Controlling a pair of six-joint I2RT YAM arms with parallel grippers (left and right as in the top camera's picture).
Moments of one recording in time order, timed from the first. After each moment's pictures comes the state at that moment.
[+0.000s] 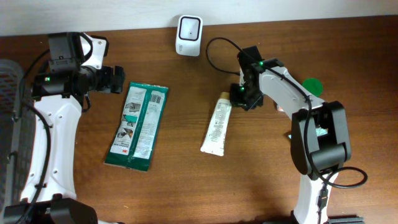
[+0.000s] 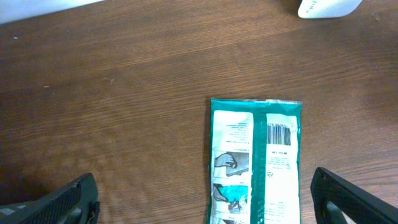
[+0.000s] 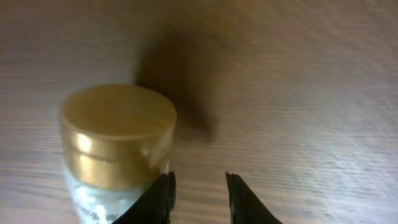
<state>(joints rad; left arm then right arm) 0.06 1.63 1.57 -0.85 0.06 0.24 0.24 2.09 1.55 -0.86 -0.19 0.34</state>
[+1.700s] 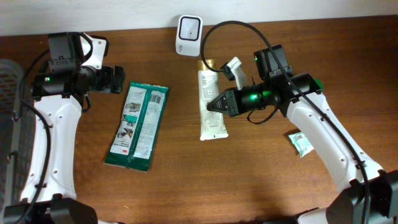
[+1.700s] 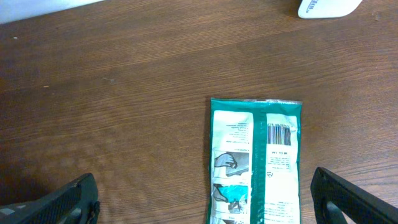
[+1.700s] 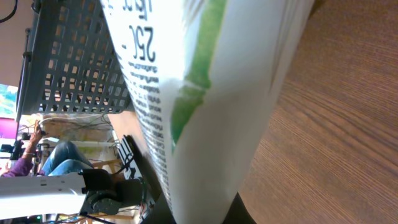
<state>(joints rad) 0.06 1.63 1.57 -0.85 0.06 0.24 0.27 1.60 1.36 -0.81 -0.88 0.11</state>
